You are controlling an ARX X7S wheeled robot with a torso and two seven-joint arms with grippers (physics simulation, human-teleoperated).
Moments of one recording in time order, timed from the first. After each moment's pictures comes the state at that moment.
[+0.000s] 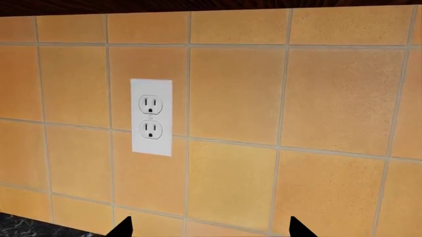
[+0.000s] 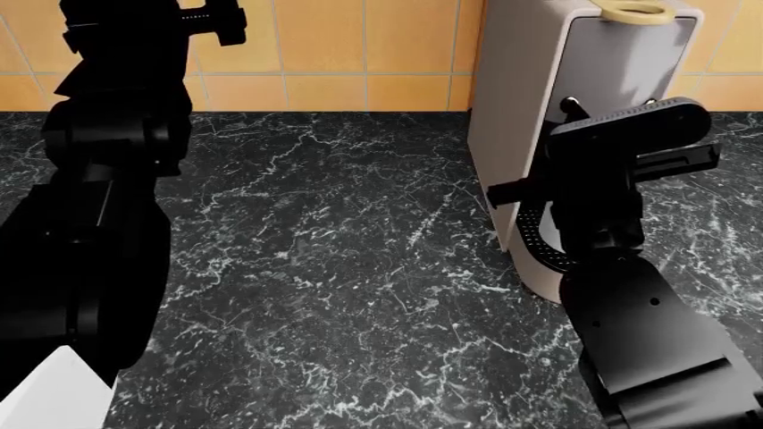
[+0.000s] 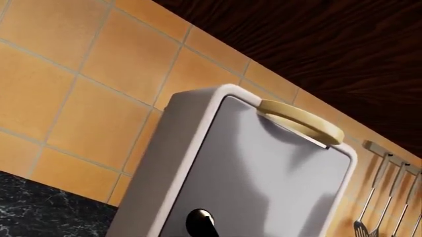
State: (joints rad) left arm -1.61 -0.11 0.00 -1.31 -0.01 -0.13 -0.13; right arm 0.72 0.42 -0.39 -0.46 0.05 0.86 0.35
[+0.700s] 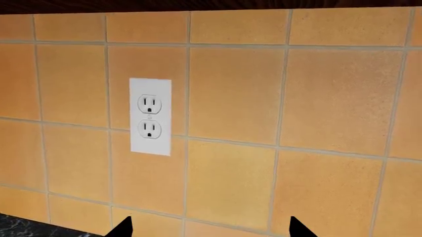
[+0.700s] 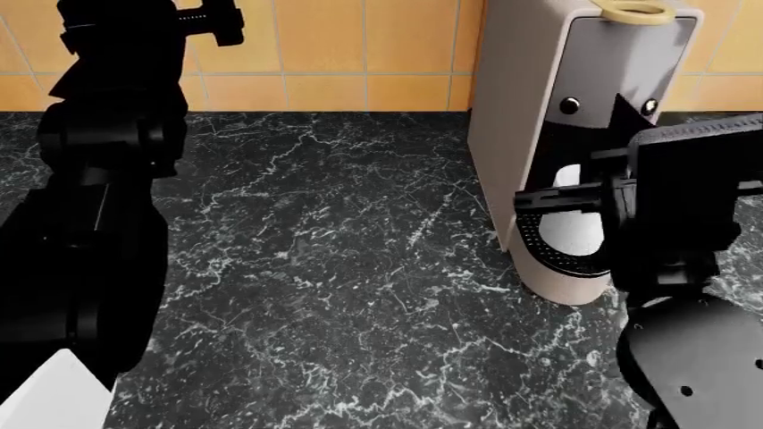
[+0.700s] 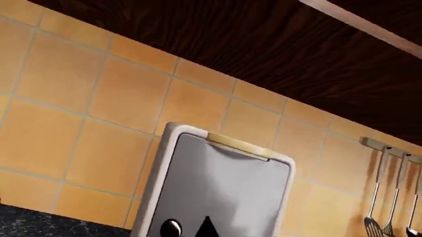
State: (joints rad) left arm -1.59 -0.12 0.00 -1.27 -0.02 -0.15 -0.11; right arm 0.64 0.46 -0.20 -0.78 0.26 1.00 0.39
